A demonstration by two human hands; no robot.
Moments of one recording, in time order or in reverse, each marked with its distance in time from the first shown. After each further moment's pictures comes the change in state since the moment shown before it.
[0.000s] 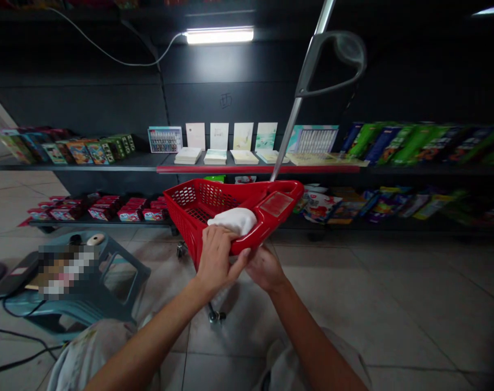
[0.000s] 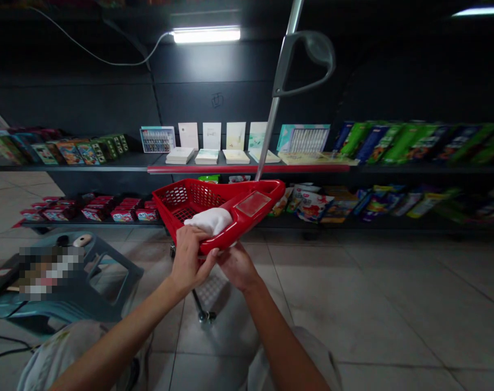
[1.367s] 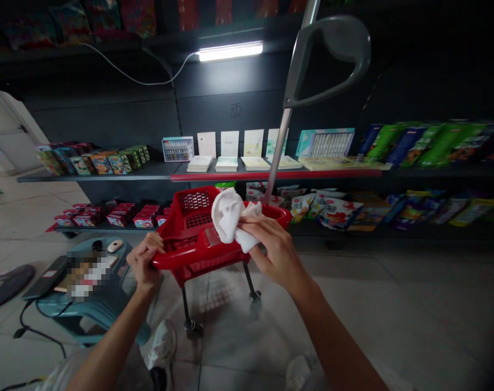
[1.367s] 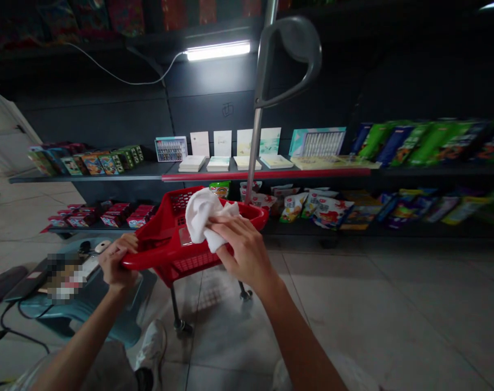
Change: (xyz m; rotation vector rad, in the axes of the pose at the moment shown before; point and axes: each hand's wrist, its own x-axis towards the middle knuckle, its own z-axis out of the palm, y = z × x) left_hand -0.030 -0.111 -0.122 -0.492 0.519 -0.277; right_hand 0.000 -0.071 0.079 -1.613 -0.279 -0.946
